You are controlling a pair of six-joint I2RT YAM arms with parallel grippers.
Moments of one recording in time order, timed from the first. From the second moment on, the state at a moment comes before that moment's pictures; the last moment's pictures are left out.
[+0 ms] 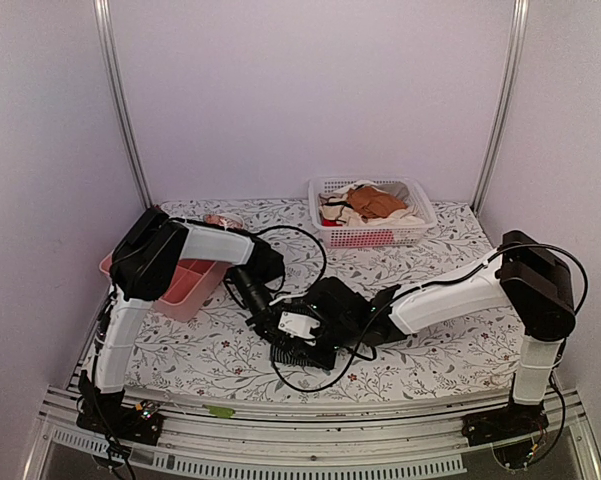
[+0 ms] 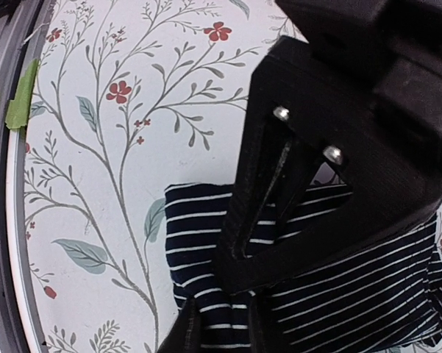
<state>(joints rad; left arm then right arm) -0.68 2.37 1.66 -1.20 0.96 1.04 1.12 1.93 1.10 -0.07 -0.11 -0.25</state>
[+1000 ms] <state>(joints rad) -0.65 1.28 0.56 -0.06 0.63 0.87 0.80 2.17 1.27 -0.15 -1.01 0.19</state>
